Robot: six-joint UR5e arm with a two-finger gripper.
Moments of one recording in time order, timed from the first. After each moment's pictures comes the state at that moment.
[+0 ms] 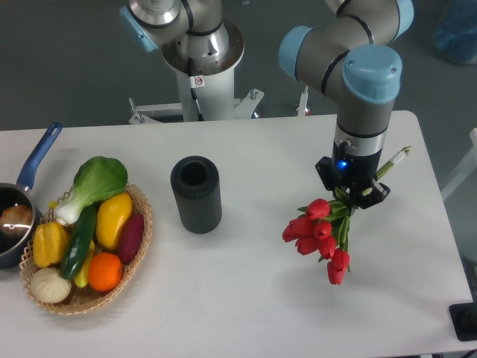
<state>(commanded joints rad) 2.68 -1.89 -1.55 -1.04 1.48 1.37</state>
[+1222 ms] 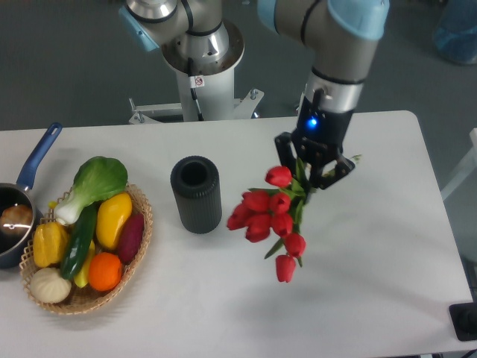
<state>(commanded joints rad) 2.69 -1.64 -1.66 -1.09 0.96 1.12</state>
